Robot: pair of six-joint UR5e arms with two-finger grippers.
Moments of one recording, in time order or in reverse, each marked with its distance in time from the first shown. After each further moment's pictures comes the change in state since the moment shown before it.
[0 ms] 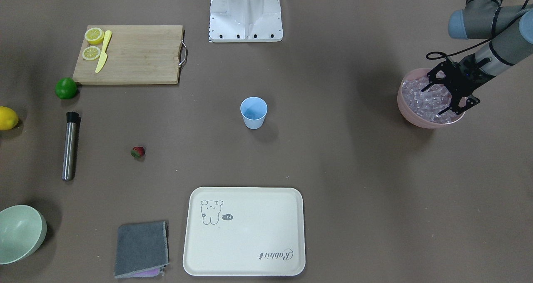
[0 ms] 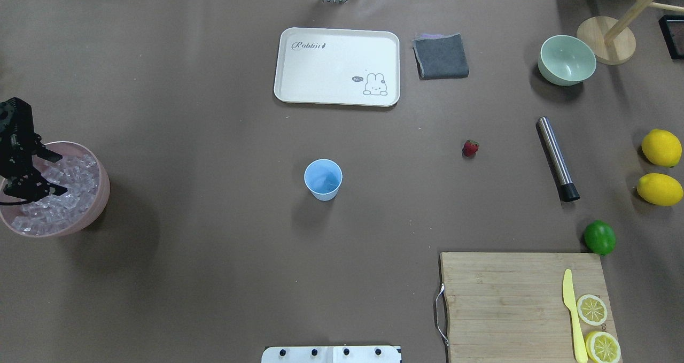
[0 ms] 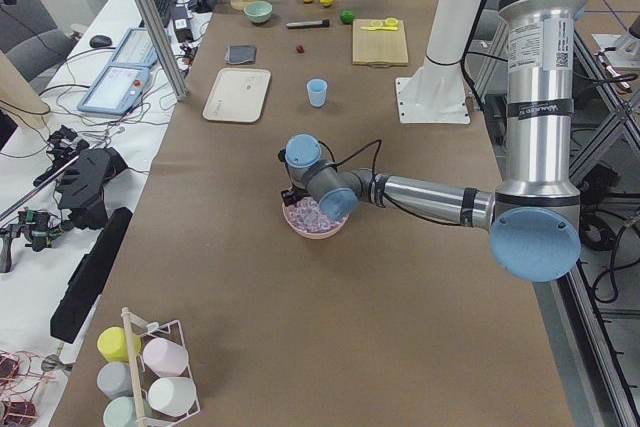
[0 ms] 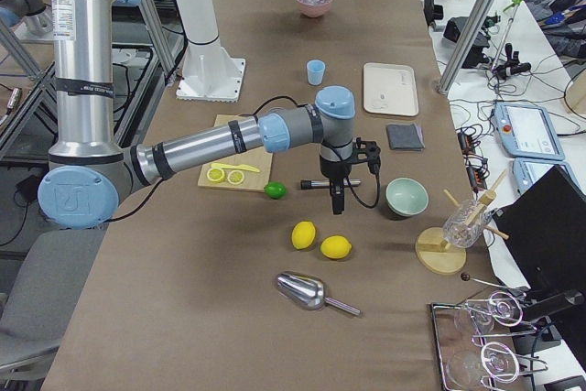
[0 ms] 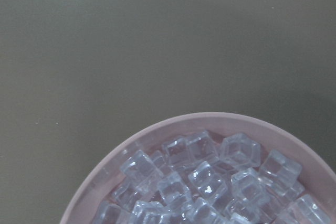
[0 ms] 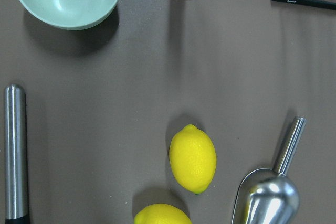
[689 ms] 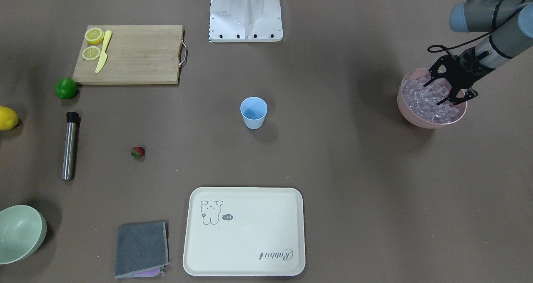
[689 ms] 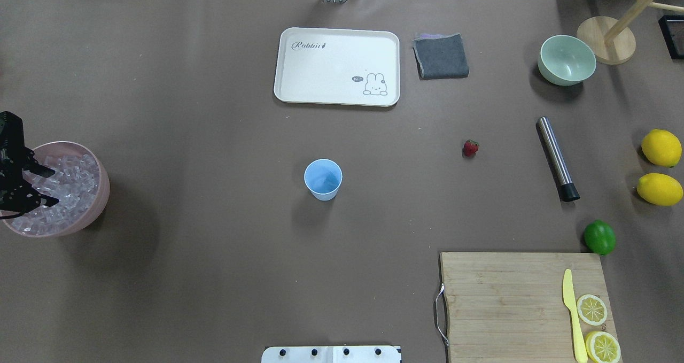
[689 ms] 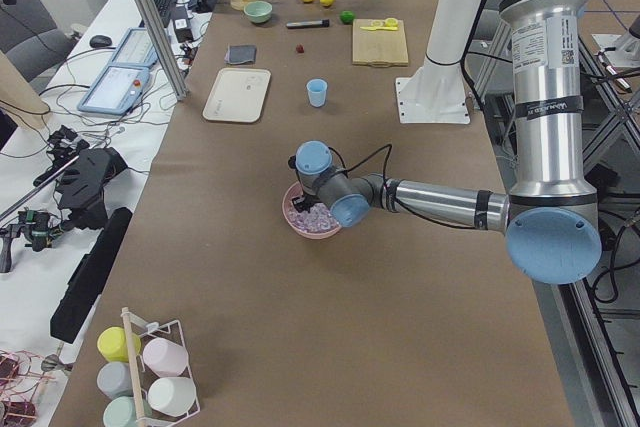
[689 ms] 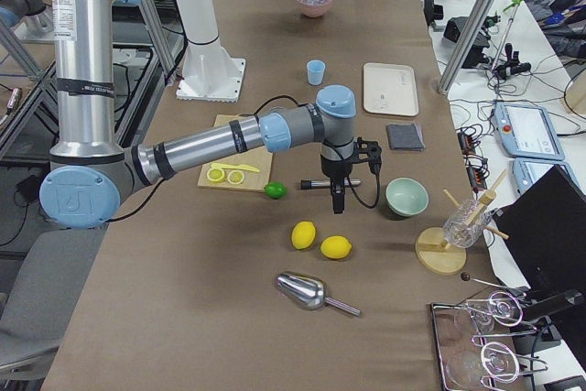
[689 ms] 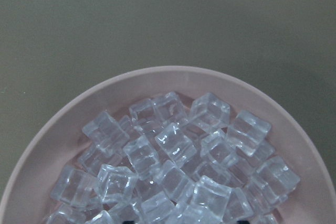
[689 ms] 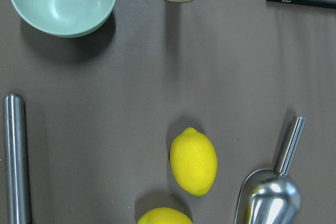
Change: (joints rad) left arm 0.019 0.051 -0.021 -0.012 0.002 0.005; right arm -0.001 0.006 -0.003 0.003 -0.004 0.029
